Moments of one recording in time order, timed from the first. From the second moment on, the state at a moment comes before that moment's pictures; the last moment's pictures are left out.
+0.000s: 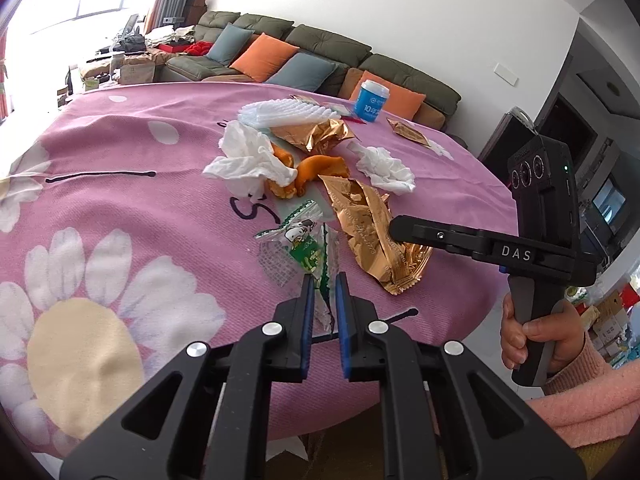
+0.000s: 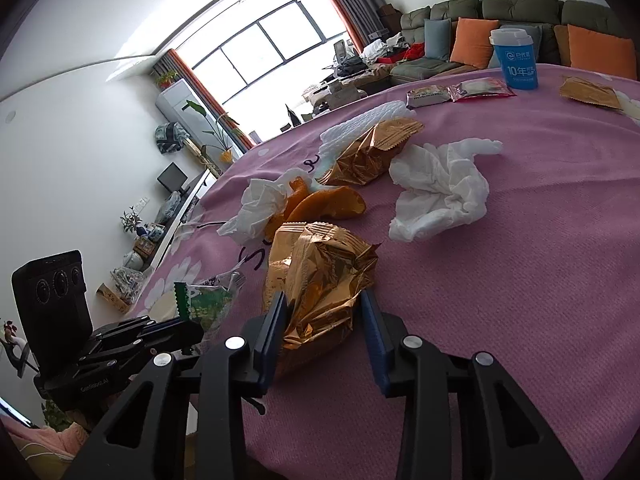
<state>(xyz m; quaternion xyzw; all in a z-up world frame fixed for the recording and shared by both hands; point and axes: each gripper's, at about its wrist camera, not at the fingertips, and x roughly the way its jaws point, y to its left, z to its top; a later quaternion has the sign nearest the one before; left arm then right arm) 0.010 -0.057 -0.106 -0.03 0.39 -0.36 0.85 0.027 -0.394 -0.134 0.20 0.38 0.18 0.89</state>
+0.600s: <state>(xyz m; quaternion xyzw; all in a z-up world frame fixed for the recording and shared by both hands) -0.007 -0.011 -0.082 -0.02 0.35 -0.31 0.88 0.036 -0.362 -0.111 0.19 0.35 0.23 0.88</state>
